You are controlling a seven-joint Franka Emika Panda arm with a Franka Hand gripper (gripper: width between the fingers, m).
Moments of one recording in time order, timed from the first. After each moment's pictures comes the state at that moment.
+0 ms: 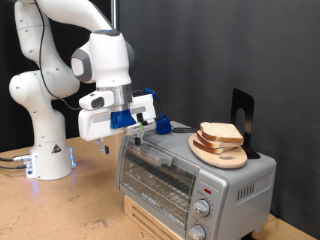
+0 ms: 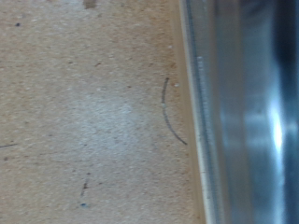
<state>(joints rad) 0.25 -0.27 -0.22 -2.60 -0.03 2.50 0.97</state>
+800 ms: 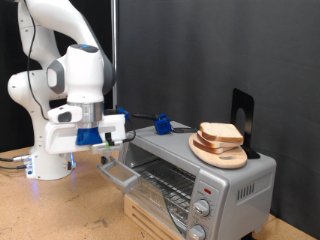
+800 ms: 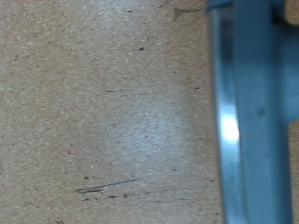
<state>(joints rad) 0.09 -0.25 -0.25 -2.69 -0.21 2.58 0.97</state>
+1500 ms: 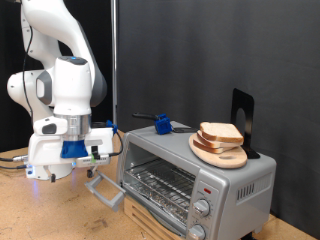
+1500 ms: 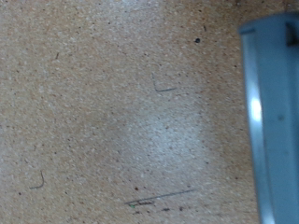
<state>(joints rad) 0.02 -0.17 -0.26 -2.70 -0.28 2.65 0.98</state>
